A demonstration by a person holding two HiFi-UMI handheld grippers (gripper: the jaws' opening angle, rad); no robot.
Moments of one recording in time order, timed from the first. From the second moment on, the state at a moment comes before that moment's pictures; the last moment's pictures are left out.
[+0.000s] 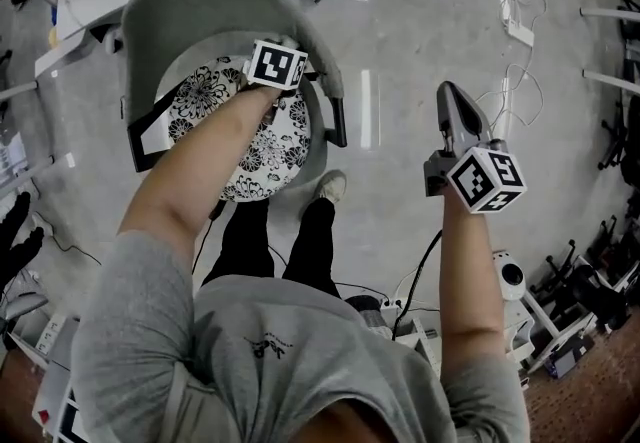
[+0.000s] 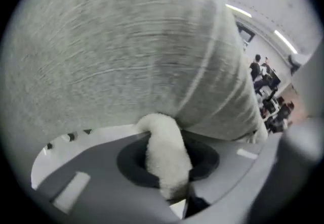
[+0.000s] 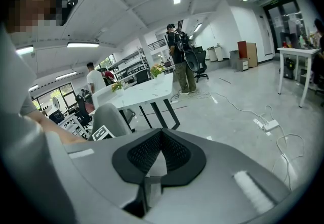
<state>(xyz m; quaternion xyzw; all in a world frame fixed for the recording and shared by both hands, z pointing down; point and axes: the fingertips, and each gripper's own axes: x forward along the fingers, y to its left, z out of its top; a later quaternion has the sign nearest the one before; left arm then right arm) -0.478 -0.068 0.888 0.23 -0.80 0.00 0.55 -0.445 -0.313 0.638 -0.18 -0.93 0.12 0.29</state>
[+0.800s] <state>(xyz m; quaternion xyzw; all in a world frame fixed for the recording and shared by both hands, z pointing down) -0.344 -0.032 0.694 0.46 -0.77 0.03 0.43 -0.322 -0.298 0.516 -0.12 -0.96 0.10 0.25</state>
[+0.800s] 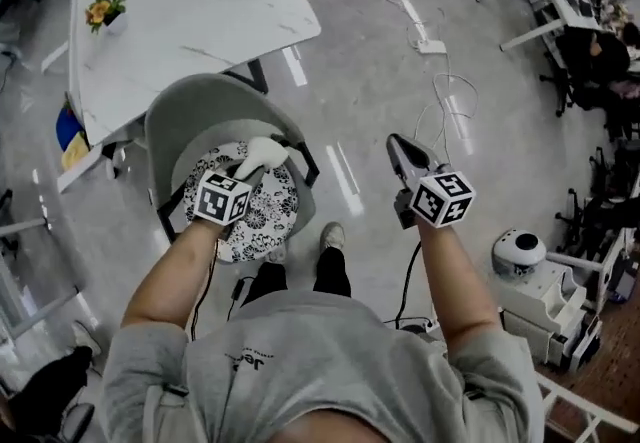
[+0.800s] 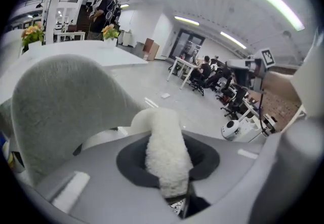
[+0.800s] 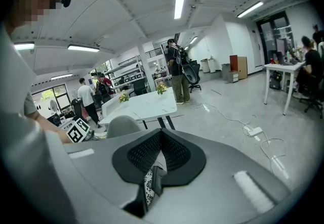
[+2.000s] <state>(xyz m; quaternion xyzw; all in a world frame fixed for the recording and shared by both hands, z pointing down) 0.097 -0.307 0.336 0.81 -0.53 -0.02 0.23 0.333 -0.402 0.262 0.27 -0.96 0.10 0.05</state>
